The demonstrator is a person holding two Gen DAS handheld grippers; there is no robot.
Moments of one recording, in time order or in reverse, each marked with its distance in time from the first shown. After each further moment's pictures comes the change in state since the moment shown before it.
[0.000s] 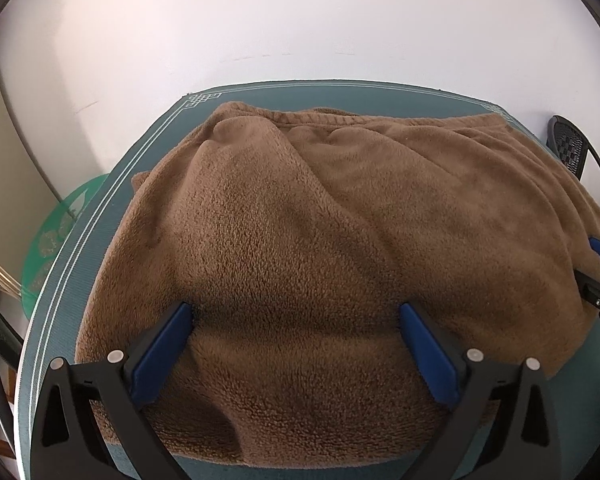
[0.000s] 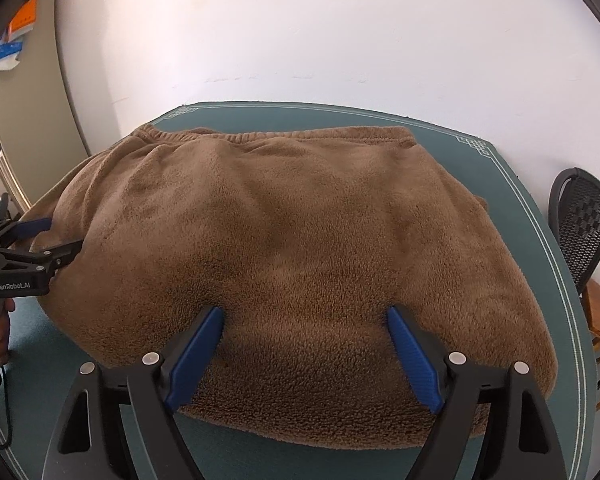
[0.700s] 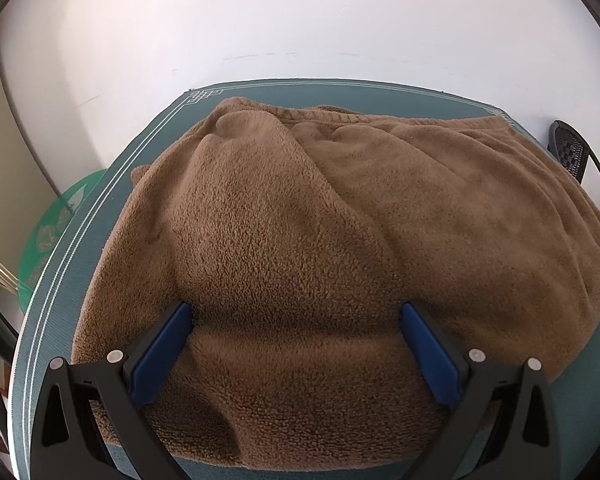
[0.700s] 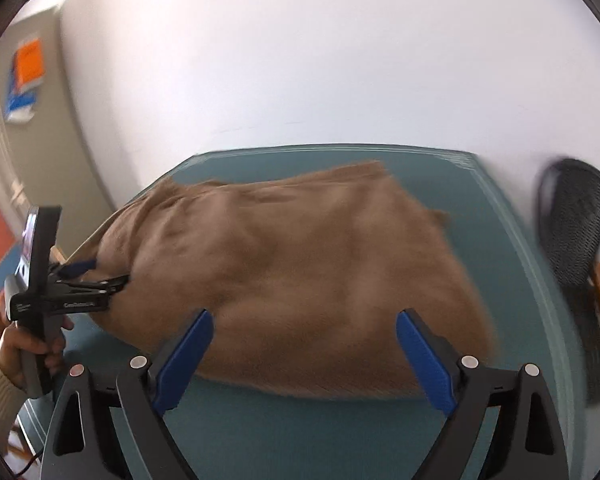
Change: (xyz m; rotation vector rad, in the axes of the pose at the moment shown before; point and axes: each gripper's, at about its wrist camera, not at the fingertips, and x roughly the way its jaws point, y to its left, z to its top) left arm 0.002 0.004 -0.001 -0.018 0.005 -0.014; right arm -0.074 -0.064 -0.031 0.205 -0.099 0.101
